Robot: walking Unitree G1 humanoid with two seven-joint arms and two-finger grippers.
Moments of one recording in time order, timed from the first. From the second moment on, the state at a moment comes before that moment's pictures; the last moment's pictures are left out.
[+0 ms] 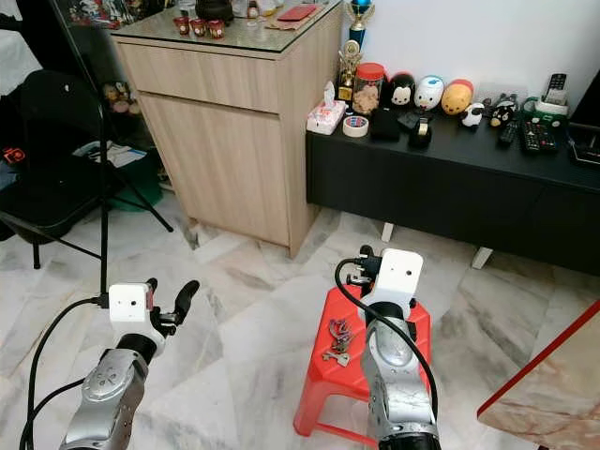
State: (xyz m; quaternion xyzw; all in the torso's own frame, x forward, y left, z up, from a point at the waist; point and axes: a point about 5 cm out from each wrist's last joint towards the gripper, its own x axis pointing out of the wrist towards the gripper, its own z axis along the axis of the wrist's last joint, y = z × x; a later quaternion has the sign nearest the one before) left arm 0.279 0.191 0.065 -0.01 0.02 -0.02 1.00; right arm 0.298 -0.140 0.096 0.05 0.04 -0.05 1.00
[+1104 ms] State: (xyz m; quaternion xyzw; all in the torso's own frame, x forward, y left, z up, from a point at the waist) left arm 0.281 0.188 0.062 -0.02 0.04 -0.02 1.00; right arm 0.298 -0.137 0.091 0.04 0.05 -0.05 1.00
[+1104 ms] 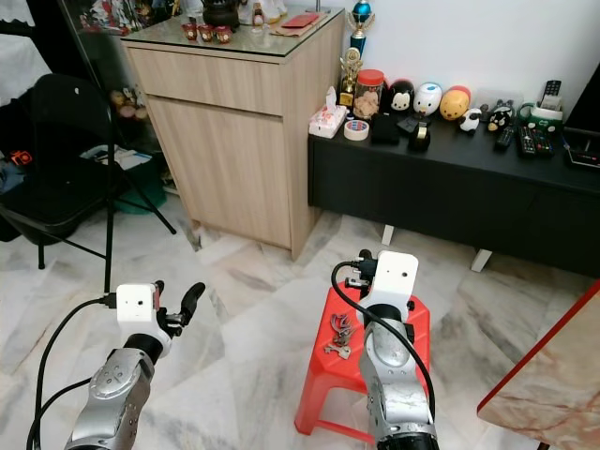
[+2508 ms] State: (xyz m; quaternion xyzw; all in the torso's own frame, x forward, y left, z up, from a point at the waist) left arm 0.286 0.183 0.064 -0.02 0.05 -0.02 1.00; right arm 0.298 -0.135 0.089 0.04 0.05 -0.04 1.00
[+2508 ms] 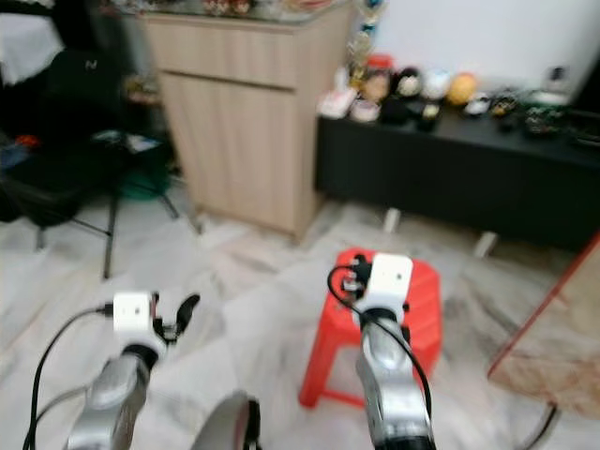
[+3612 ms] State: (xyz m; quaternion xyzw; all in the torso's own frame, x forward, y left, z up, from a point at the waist) left arm 0.279 0.183 0.054 -0.03 0.07 -0.02 1.00; right arm 0.299 -0.133 0.089 0.05 0.05 -0.03 1.00
